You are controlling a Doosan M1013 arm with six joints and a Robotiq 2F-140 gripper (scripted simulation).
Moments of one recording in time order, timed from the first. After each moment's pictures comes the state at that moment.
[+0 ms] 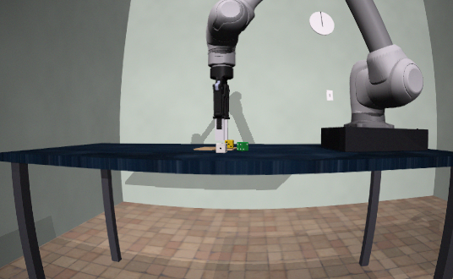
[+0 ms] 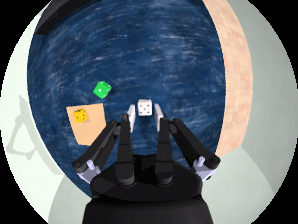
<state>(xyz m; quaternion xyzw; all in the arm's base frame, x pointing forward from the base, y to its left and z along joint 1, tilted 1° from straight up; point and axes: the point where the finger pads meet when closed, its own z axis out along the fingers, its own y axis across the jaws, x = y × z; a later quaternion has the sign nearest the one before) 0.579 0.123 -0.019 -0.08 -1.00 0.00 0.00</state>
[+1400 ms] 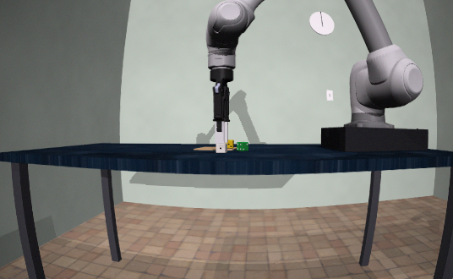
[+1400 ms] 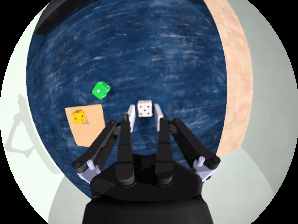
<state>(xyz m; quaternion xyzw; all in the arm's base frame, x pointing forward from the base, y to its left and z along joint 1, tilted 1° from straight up) 0.579 0.123 -0.026 -0.08 -1.00 0.00 0.00</state>
